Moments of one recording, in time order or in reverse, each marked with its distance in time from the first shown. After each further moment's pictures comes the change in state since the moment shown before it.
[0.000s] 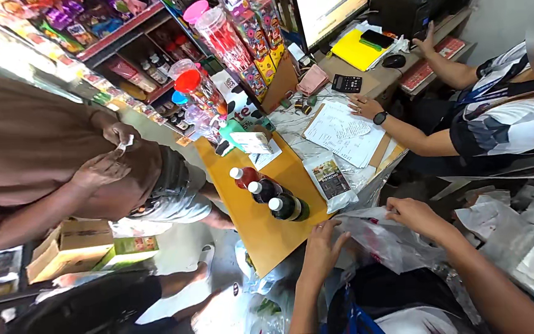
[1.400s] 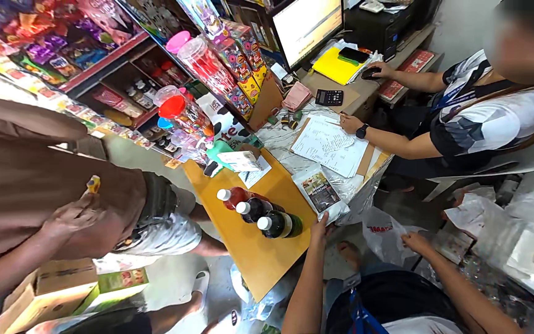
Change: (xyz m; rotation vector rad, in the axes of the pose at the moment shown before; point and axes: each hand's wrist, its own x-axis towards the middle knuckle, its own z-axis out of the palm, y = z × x) left_hand 0.125 -0.096 0.113 -1.021 0.135 -0.837; right_hand 0.079 0.197 0.175 0.589 0.036 0.526
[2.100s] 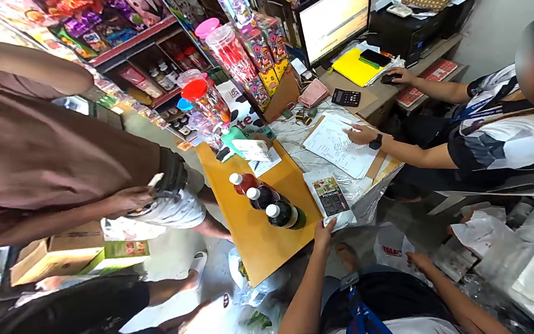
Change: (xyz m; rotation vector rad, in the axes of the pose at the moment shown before) left_hand -0.019 -0.027 -0.013 -0.043 -0.046 0.153; right_hand 0.031 0.051 0.028 0.248 0.018 0.163
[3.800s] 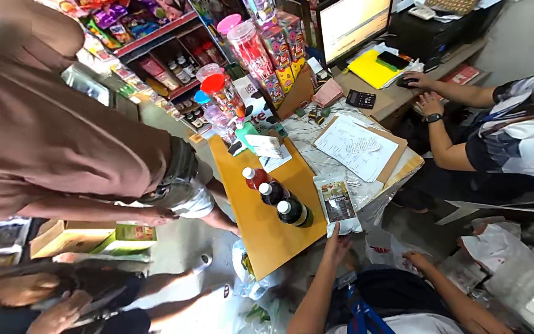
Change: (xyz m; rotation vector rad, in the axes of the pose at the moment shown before) left_hand -0.010 -0.024 -0.002 -0.325 -0.089 -0.239; right_hand 0.002 -0.037 0.016 -0.050 -0.076 -0.097
